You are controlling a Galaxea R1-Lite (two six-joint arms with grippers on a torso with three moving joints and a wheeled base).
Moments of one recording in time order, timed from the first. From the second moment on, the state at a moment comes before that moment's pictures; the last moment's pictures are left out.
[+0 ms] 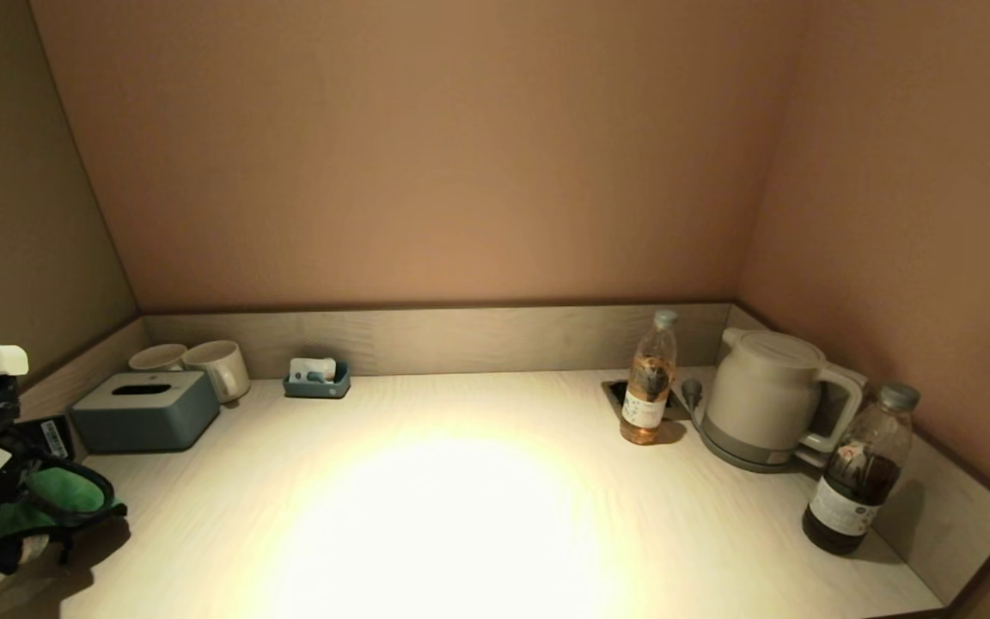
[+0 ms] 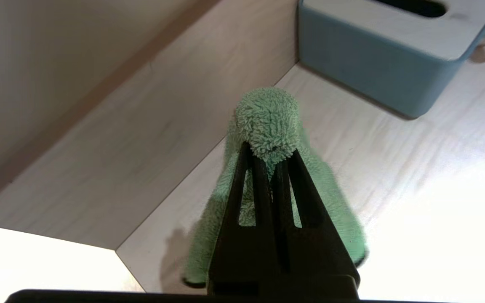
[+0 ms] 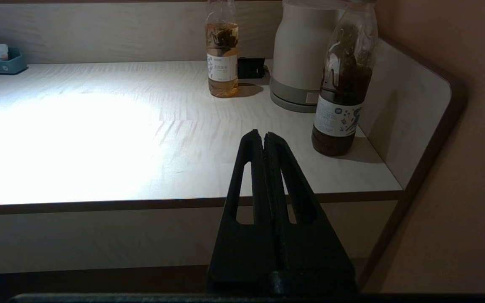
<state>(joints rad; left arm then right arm) 0.17 1.84 -0.65 -0.68 0.57 -0.11 0.00 0.00 0.00 -0.01 0.00 0.00</state>
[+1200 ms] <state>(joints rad) 0.27 1.91 -0.67 -0.68 0.57 -0.11 0.00 0.00 0.00 -0.01 0.00 0.00</state>
